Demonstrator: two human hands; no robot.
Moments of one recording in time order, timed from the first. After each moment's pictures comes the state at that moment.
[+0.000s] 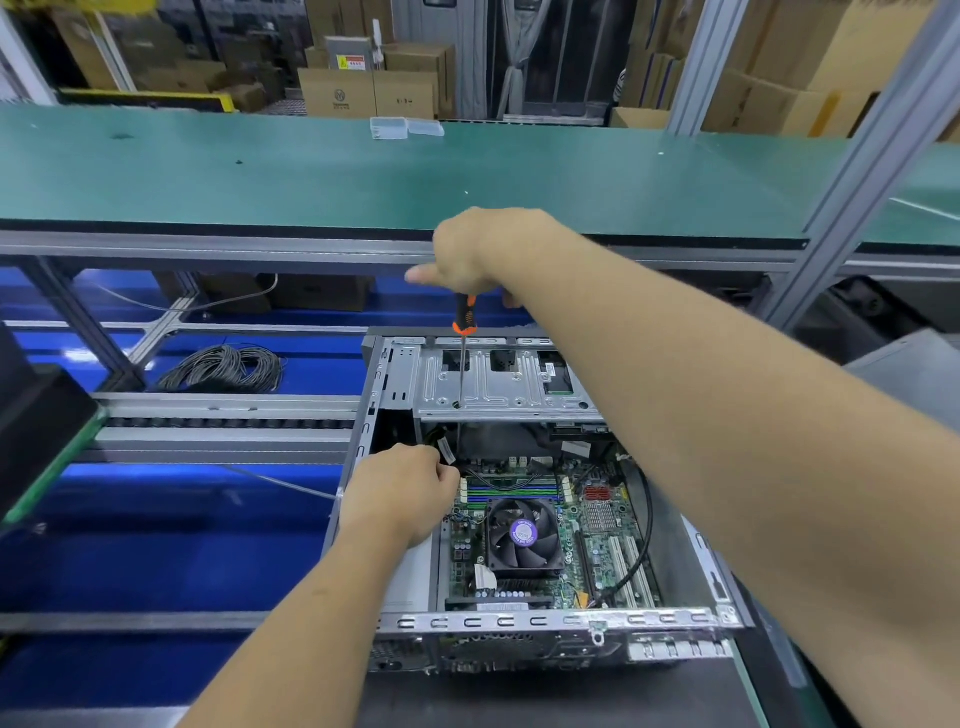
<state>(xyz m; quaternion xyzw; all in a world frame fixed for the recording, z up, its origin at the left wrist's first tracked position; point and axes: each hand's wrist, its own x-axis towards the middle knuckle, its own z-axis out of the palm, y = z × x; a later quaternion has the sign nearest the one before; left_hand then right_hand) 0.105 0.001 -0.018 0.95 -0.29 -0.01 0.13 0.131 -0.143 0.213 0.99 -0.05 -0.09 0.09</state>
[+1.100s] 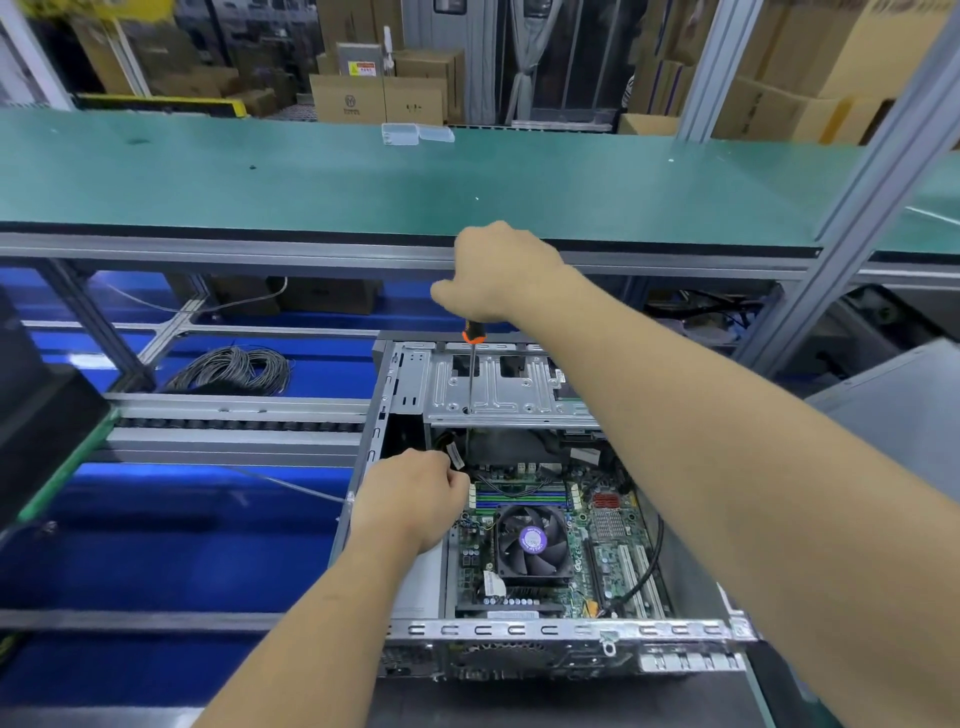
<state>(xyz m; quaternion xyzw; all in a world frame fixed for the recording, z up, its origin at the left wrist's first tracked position) 0.105 -0.001 -0.016 0.95 -0.29 -0.01 0.13 0.120 -0.143 0.188 0.99 -0.13 0.05 -0.05</state>
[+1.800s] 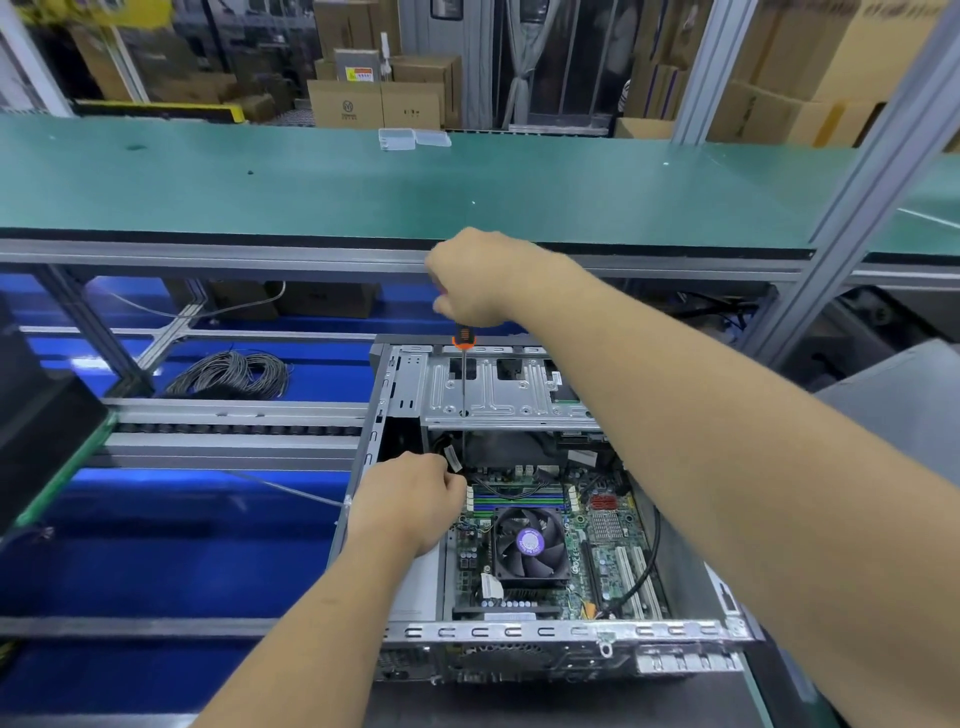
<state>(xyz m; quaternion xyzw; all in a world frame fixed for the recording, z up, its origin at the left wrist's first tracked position) 0.105 0.000 -0.017 0.95 -0.29 0.00 0.13 0.124 -0.141 0.196 1.00 -0.03 -0.01 0.04</state>
